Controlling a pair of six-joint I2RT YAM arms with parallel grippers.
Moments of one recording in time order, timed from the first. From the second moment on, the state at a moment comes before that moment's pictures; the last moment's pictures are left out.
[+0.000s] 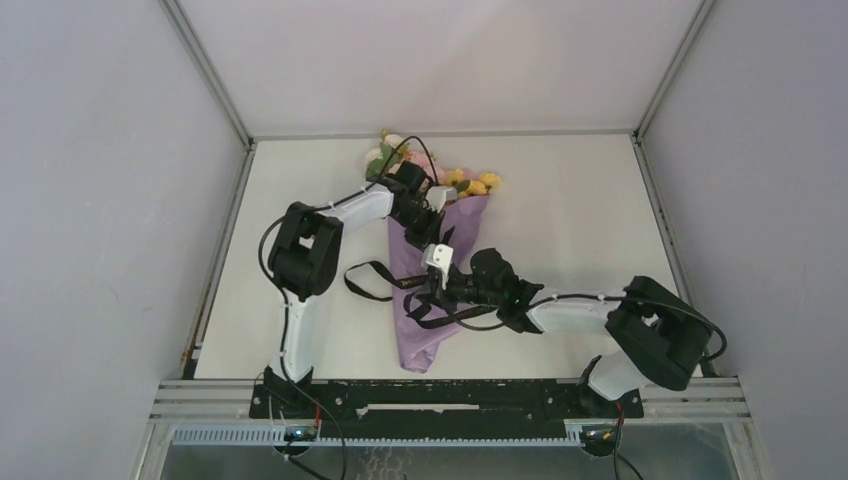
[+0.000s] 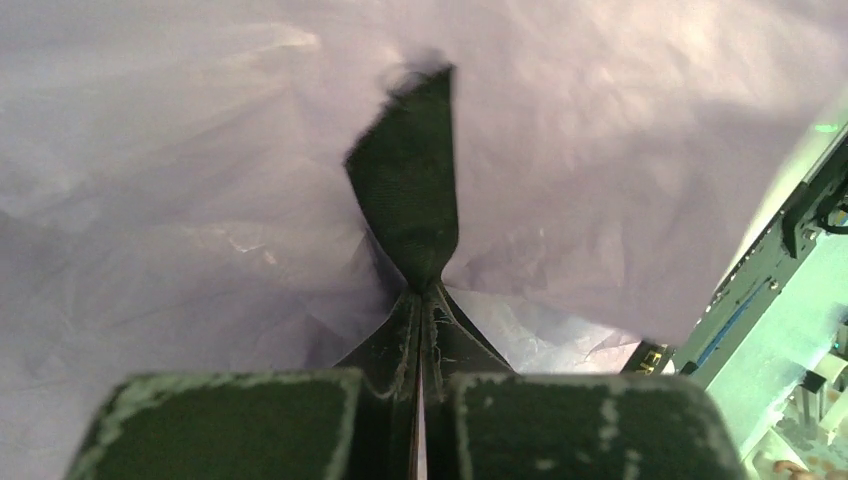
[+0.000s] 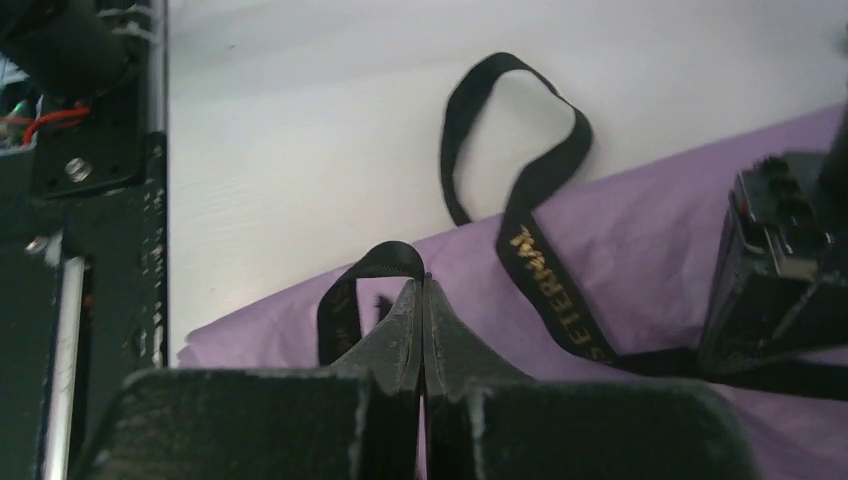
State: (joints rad) left arm -0.51 2.17 1.62 -0.70 0.59 0.05; right arm 0.91 1.44 0.58 0.54 -0.42 -0.11
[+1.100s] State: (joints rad) left arm -0.61 1.75 1.59 -0.95 0.91 0.26; right arm 0.36 1.90 1.02 0.60 -0.74 0.75
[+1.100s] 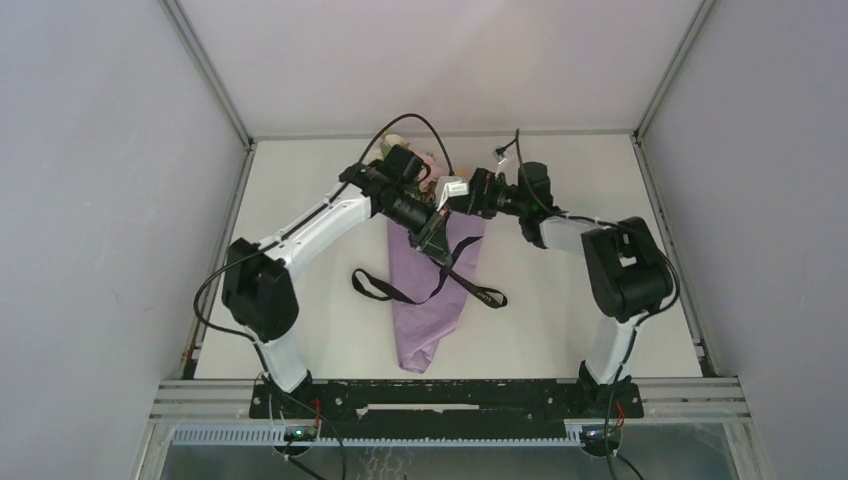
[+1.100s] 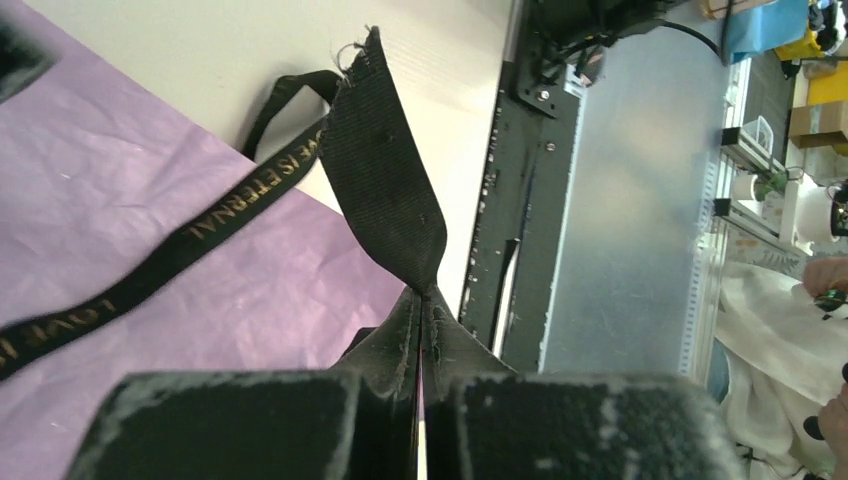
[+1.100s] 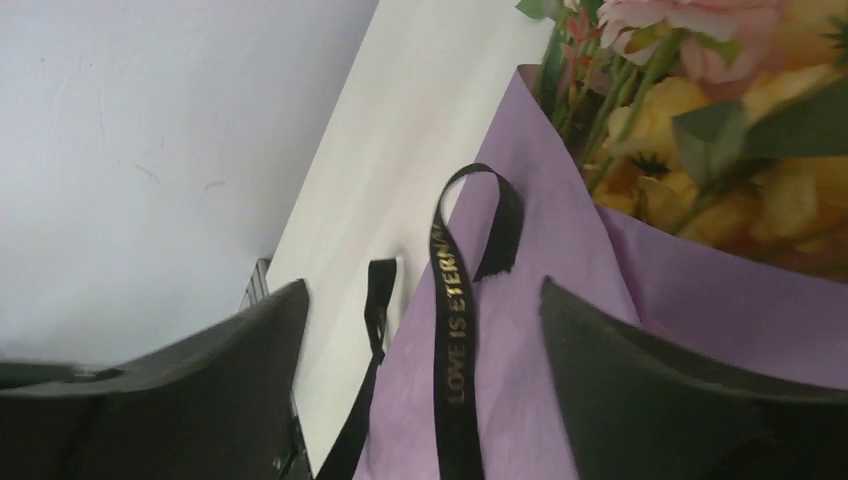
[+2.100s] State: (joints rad) left arm -0.54 1.99 1.77 -0.63 0.83 0.01; right arm 0.51 1.55 0.61 0.53 -0.35 0.59
